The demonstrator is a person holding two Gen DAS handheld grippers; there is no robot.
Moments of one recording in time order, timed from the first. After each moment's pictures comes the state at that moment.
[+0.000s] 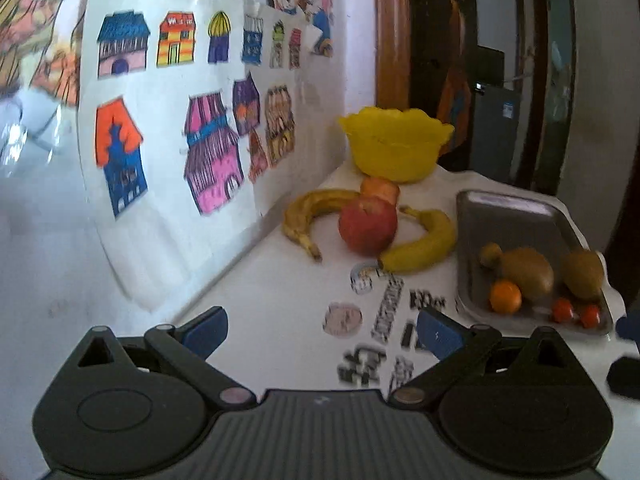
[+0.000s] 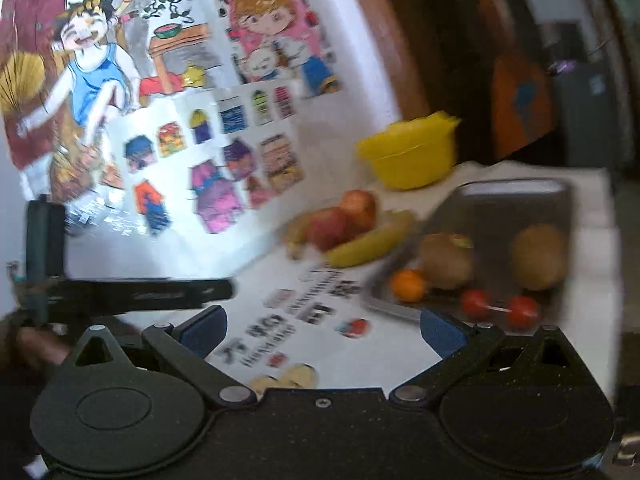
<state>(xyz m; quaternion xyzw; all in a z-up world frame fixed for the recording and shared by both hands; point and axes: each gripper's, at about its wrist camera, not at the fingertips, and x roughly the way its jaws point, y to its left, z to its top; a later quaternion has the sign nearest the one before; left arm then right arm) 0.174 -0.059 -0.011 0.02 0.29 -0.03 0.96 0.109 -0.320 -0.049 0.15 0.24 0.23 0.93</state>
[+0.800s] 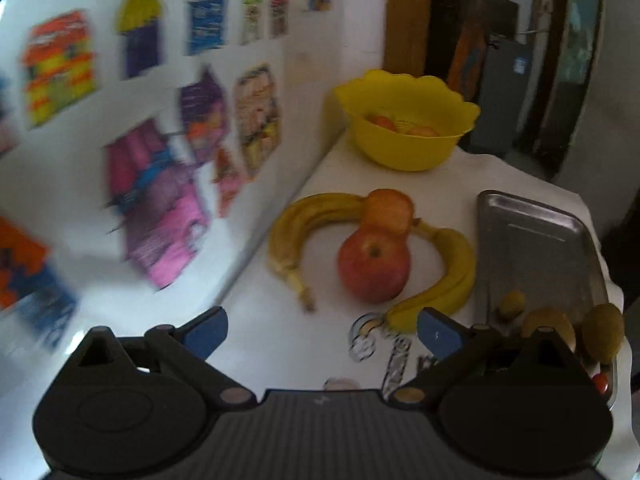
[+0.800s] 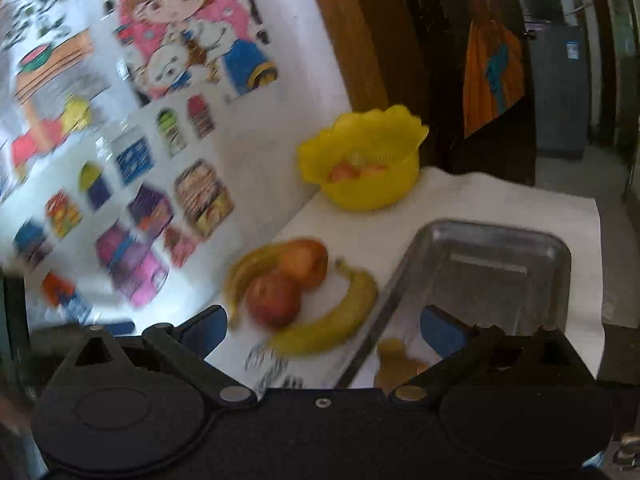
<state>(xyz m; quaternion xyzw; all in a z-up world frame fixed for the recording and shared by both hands) 0.303 -0.069 0.022 0.02 0.40 -0.05 0.92 0.278 -0.327 0.037 0.13 0.35 0.14 0.92</state>
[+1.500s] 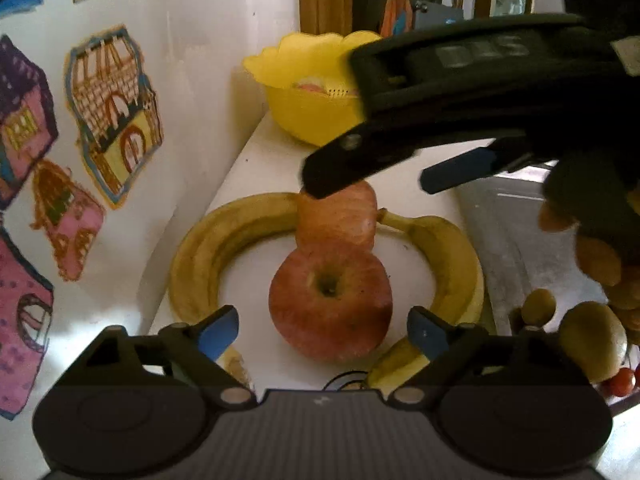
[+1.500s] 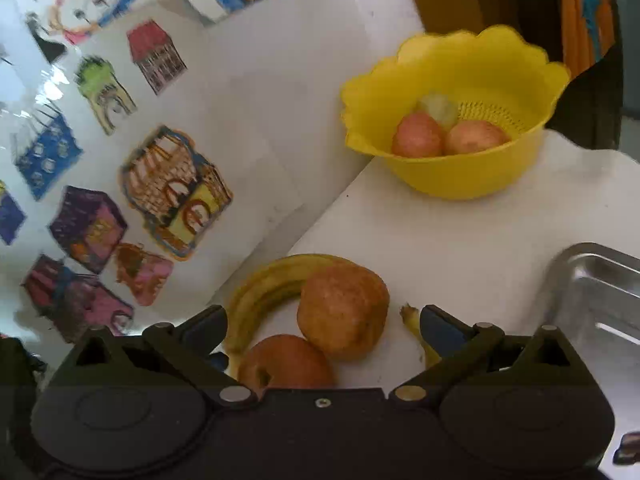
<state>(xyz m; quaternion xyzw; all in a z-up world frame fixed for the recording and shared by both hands) 0.381 -0.095 -0.045 0.08 0.40 -0.15 0.90 0.458 -0.262 -0.040 0.13 0.43 0.24 0.86</state>
